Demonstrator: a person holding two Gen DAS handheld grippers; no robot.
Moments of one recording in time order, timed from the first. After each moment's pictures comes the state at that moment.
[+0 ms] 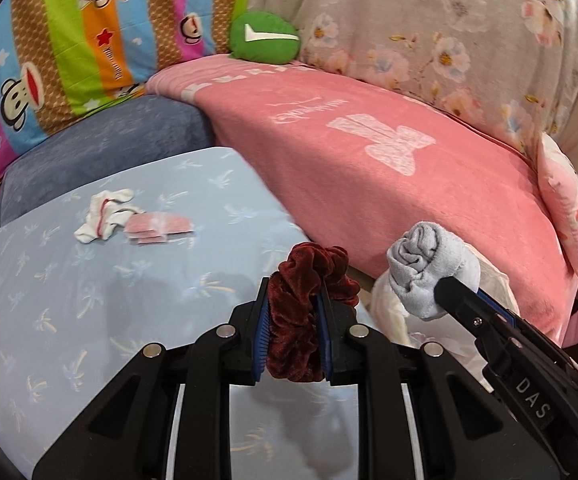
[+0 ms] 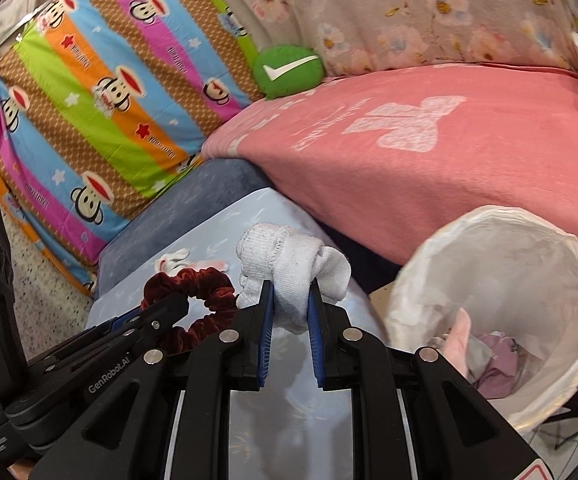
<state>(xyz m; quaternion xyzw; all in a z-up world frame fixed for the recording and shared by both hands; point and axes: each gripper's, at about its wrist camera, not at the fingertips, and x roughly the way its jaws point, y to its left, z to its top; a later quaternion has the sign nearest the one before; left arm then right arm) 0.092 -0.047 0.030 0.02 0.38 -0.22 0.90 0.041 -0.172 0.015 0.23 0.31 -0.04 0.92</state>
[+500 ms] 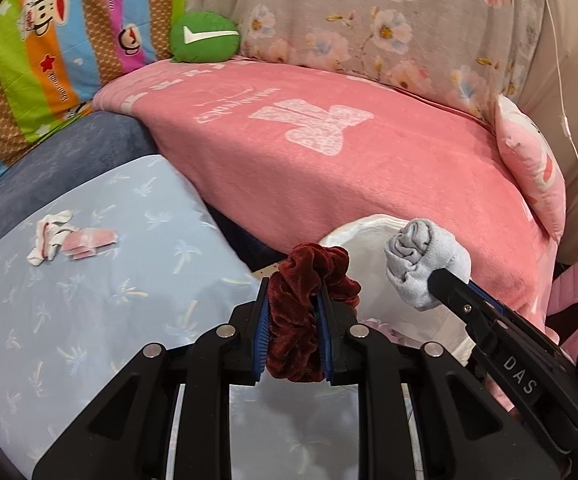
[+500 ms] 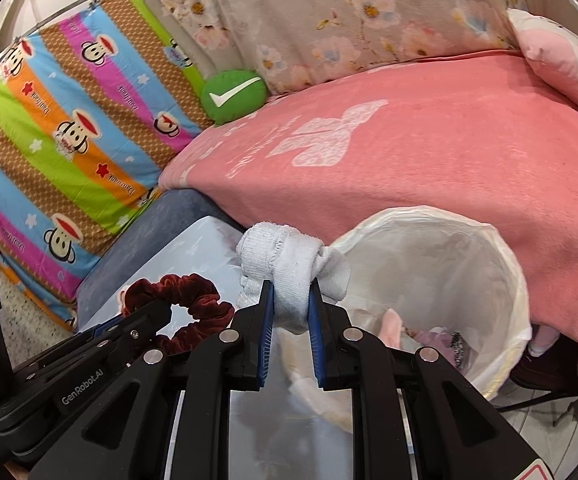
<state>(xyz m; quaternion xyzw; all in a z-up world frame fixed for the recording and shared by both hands) 0.064 -0.120 0.031 0.06 0.39 -0.29 0.87 -0.012 -0.258 0.008 0.27 0.29 -0.11 0.91</state>
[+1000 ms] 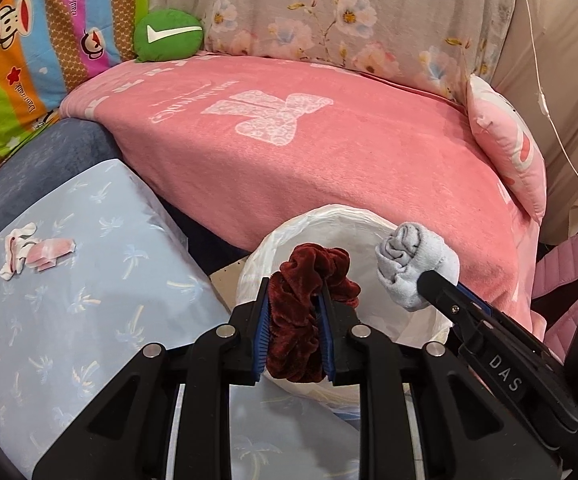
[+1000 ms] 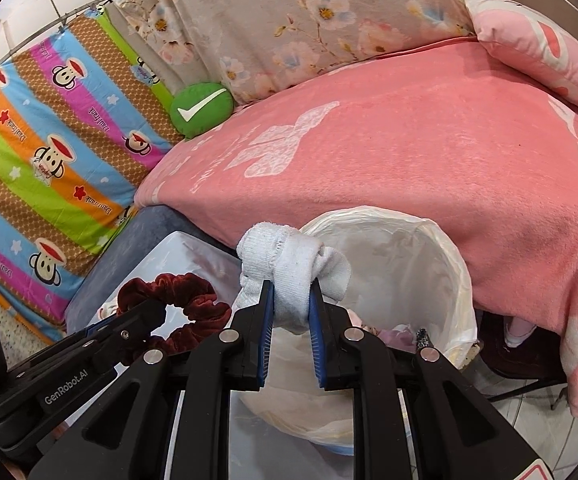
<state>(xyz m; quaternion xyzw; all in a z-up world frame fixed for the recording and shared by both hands) 0.050 -0.163 0.028 0.08 0.39 -0.33 0.86 -0.041 -0.304 -0.006 0.30 0.28 -0.15 0.90</state>
